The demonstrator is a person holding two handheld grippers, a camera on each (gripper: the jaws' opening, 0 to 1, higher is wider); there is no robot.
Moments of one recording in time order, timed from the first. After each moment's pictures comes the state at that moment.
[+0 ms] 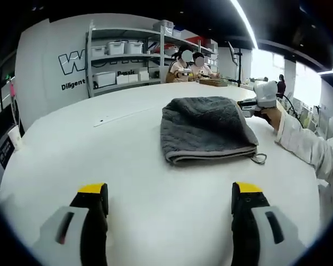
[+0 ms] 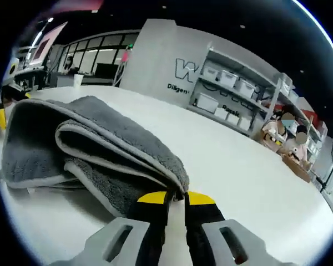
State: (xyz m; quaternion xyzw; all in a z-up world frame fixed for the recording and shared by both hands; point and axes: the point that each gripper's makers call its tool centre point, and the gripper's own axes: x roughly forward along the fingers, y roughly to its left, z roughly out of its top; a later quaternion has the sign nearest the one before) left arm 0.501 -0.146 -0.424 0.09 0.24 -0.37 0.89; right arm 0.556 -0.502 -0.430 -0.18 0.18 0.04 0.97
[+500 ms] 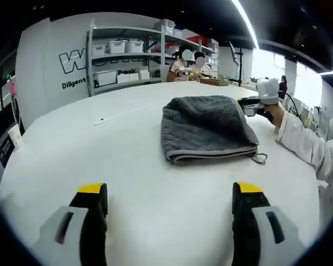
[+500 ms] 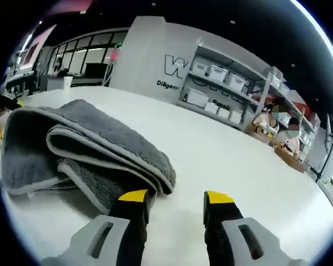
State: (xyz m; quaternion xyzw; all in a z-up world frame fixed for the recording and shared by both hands) left arm 0.501 -0.145 -0.426 0.09 0.24 -0.37 0.89; right arm 0.544 -0.520 -0.421 -0.15 0.20 0.01 0.97
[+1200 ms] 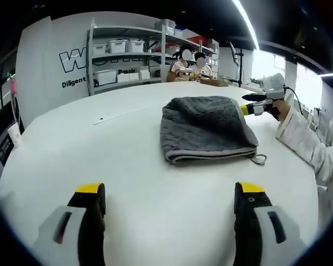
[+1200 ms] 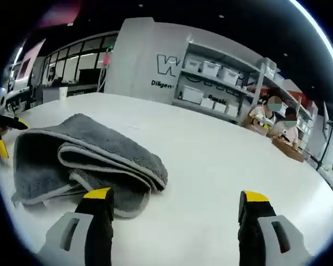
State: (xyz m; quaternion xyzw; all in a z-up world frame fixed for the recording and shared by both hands) left arm 0.498 -0.148 -0.426 0.09 0.24 -0.37 0.89; right arm 0.528 -0.527 -0.405 -0.11 0.20 0.00 0.97
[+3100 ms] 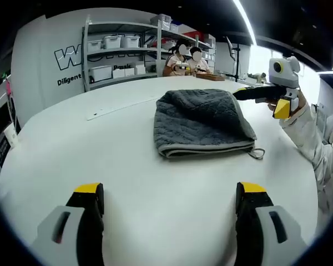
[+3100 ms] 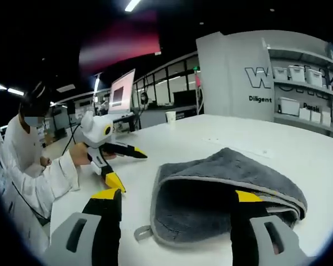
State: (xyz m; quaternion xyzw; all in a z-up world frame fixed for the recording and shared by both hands) left arm 0.494 -0.153 -0.436 0.10 0.26 -0.38 0.88; right arm 0.456 -0.308 -0.371 -0.02 0.17 0.41 0.89
